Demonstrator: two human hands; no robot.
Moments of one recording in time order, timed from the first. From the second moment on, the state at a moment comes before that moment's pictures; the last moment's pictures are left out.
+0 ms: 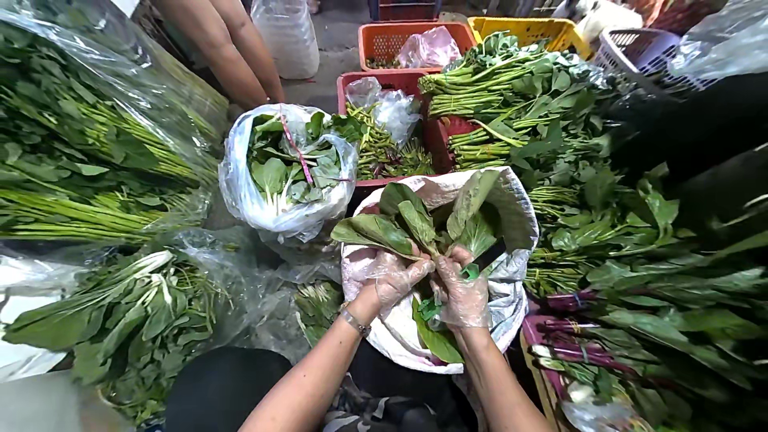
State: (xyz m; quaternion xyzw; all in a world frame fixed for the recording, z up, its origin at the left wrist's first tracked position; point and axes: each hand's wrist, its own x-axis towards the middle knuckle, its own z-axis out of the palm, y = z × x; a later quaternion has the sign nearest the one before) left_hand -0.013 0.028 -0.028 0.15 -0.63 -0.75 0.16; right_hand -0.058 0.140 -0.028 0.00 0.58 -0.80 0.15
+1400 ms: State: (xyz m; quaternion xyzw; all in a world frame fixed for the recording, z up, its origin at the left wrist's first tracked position) left_hand -0.006 0.049 -0.021 0.13 -0.57 -0.77 0.23; right_hand -0.078 0.183 -0.020 -0.10 0.72 -0.65 0.20
